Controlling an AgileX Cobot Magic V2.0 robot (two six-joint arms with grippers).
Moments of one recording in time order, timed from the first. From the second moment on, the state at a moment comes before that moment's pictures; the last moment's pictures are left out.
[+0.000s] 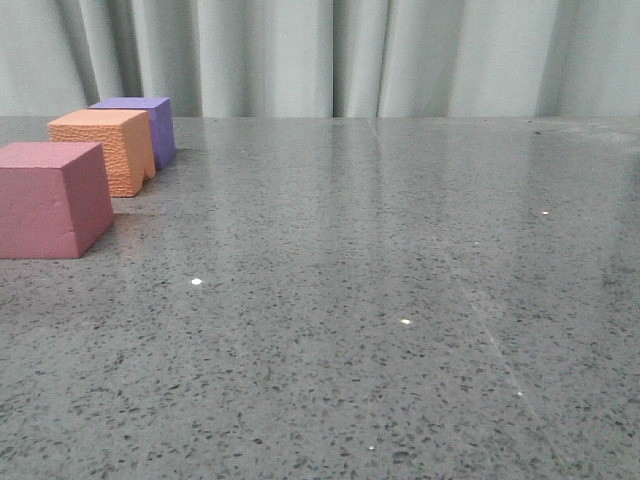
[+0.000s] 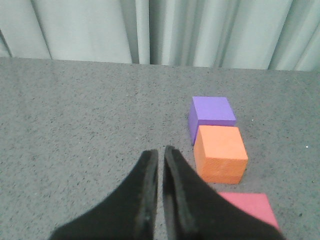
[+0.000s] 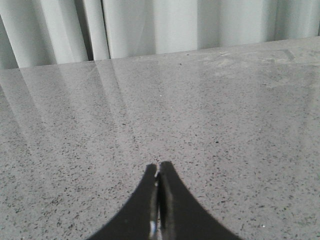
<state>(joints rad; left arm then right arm) -0.49 0.63 -0.75 0.80 0.68 -0.91 0.08 -0.01 0.03 -0.13 0.12 0.28</state>
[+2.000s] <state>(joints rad) -0.07 0.02 -0.02 0.21 0.19 -0.21 0.08 -0.01 0.03 -0.13 0.12 0.28</state>
